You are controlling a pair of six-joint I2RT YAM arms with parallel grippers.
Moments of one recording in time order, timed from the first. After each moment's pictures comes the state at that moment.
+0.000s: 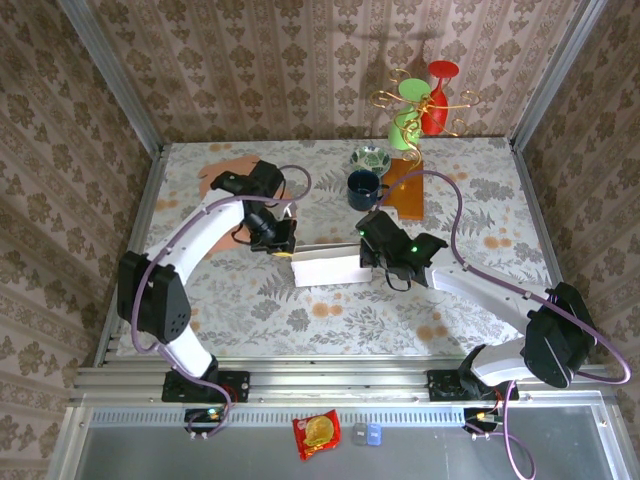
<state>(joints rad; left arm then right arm) -0.52 1.66 1.46 -1.20 0.38 -0.33 0.73 1.39 1.01 -0.57 0.33 0.63</state>
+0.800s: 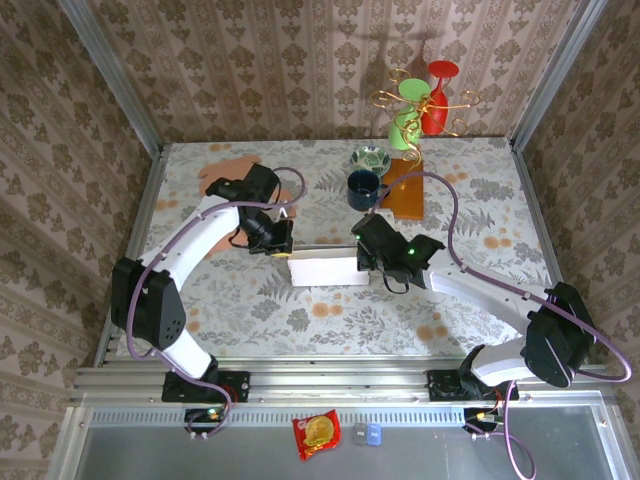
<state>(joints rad) -0.50 1.61 1.39 -1.13 0.37 -0.38 0.77 1.39 1.03 -0.59 0.34 0.64</state>
